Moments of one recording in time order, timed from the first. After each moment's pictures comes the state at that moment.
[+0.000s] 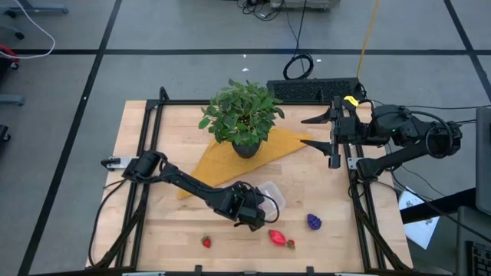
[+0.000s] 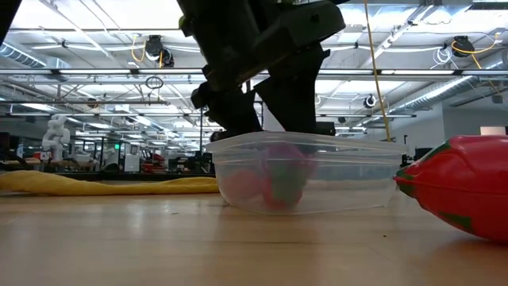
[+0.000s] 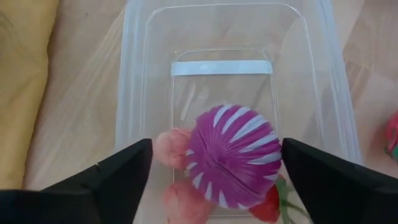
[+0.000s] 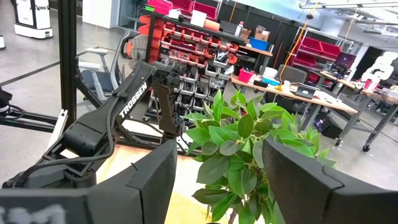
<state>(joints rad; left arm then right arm) -0.38 2.14 1.63 -0.65 -0.40 -0.79 0.15 0.94 1.28 -0.41 0.23 -0.22</state>
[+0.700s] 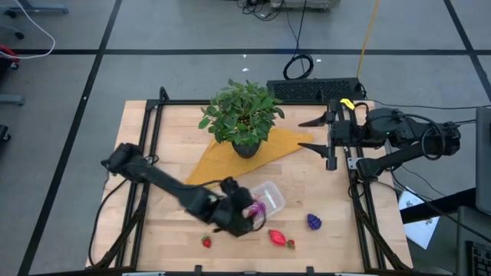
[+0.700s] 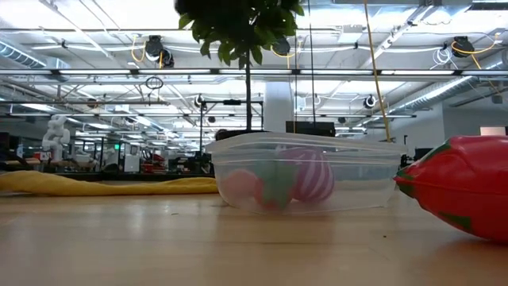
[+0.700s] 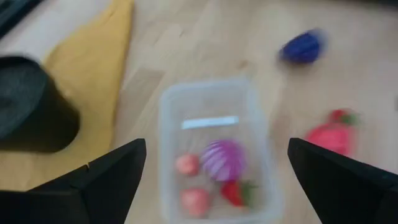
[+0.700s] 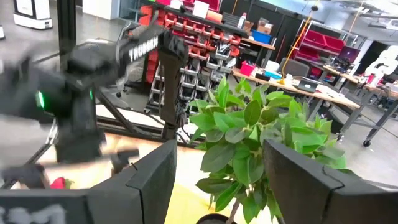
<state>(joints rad) -0.49 1.90 1.63 -0.72 -0.60 -0.69 0.15 0.94 1.24 -0.41 0.23 -0.22</state>
